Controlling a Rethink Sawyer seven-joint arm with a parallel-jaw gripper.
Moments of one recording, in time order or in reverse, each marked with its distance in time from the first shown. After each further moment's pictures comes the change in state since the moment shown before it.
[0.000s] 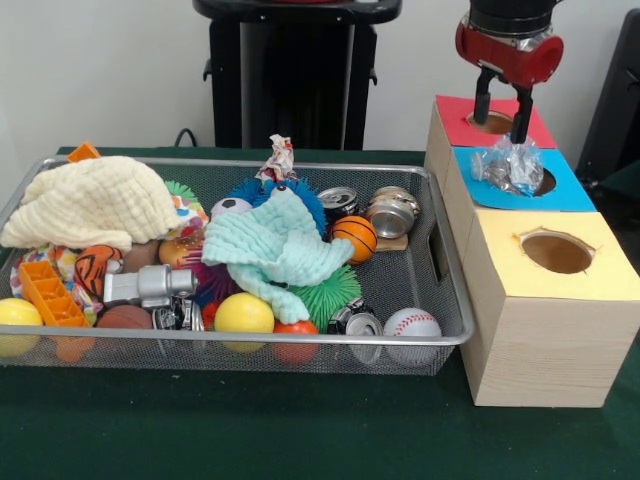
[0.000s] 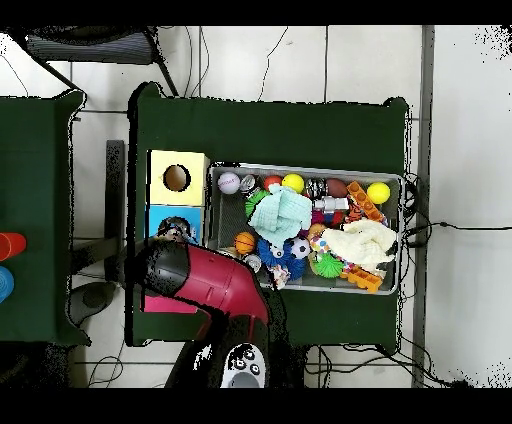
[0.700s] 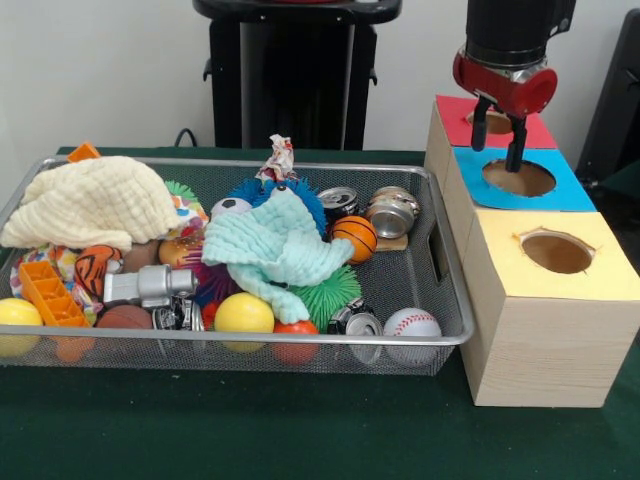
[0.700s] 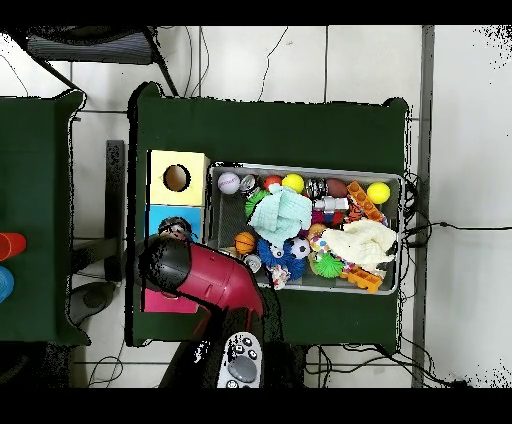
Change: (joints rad) arm 0.004 0.060 0.012 0.006 0.057 -0.089 0.000
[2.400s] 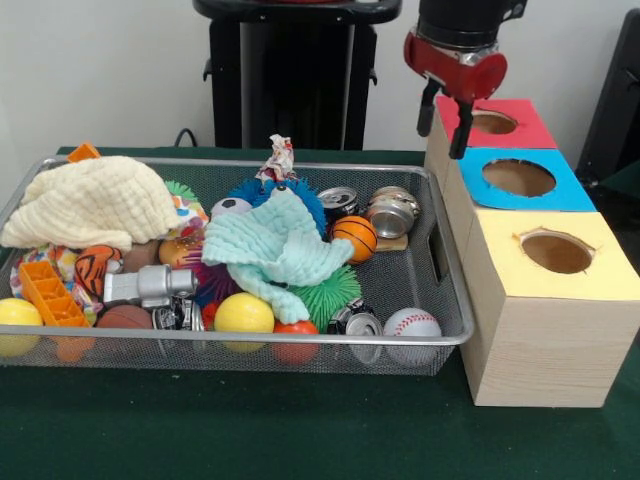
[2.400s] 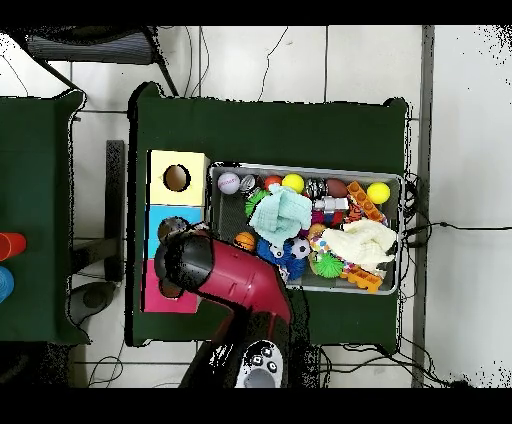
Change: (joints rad) arm -0.014 -0.005 -0.118 -0.066 -0.109 0.077 0.000
